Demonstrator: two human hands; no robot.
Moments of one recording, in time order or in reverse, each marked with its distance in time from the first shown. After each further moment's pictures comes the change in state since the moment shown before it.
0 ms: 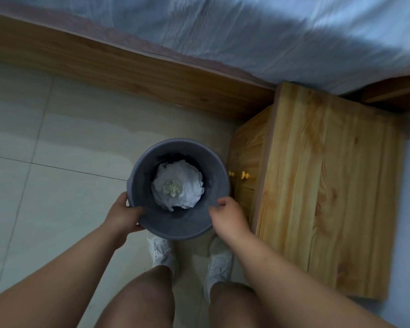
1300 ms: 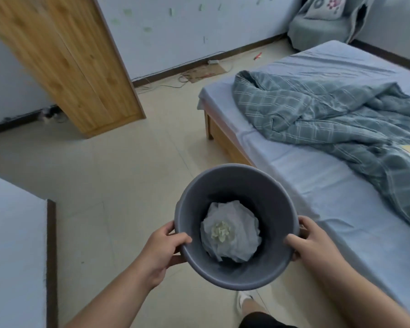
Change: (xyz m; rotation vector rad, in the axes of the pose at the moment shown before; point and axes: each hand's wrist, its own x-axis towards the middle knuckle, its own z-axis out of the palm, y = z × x) left_hand -0.573 0.057 -0.504 -0.844 0.374 0.354; right_hand -0.570 -0.435 0.074 -0.347 -0.472 -0.915
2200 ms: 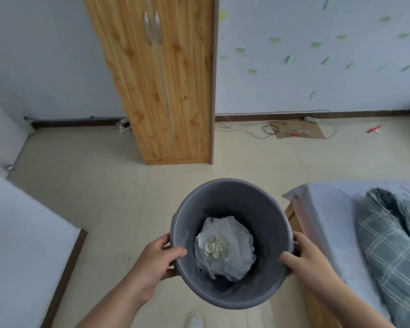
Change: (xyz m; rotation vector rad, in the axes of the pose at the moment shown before) left_hand 0.407 0.360 -0.310 -0.221 0.301 0.086; right_hand 0.540 -0.453 0.316 -0.320 -0.361 -0.186
